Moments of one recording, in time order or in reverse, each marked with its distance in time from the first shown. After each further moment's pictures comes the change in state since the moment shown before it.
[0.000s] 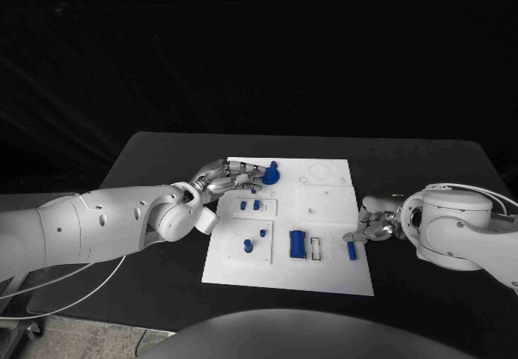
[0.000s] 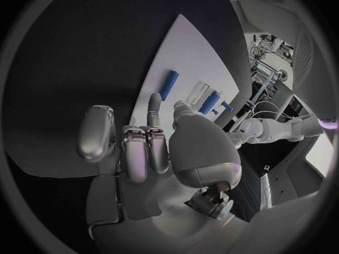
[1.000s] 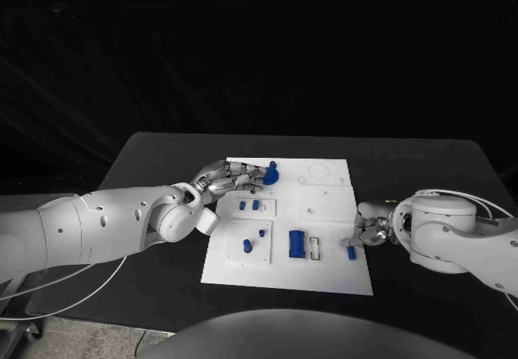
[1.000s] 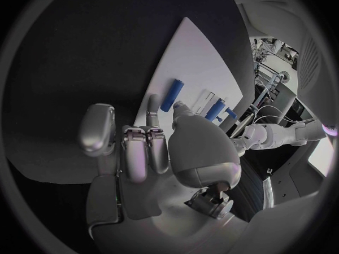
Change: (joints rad) left arm -0.002 0.009 0.000 -0.003 0.000 0.001 -0.001; left_hand 0.000 0.000 0.000 0.000 0.004 0.004 0.004 0.000 0.000 0.004 0.004 0.000 0.000 0.000 0.000 0.000 0.000 0.000 0.004 0.004 0.000 -0.001; right arm -0.036 0.032 -0.001 -0.036 -0.018 0.008 -0.012; right_hand 0.012 0.010 -0.003 -0.014 0.046 -0.033 0.008 -0.024 0.023 0.000 0.000 0.000 0.000 0.000 0.000 -0.011 0.001 0.000 -0.011 -0.003 -0.055 0.001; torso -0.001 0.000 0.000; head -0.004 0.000
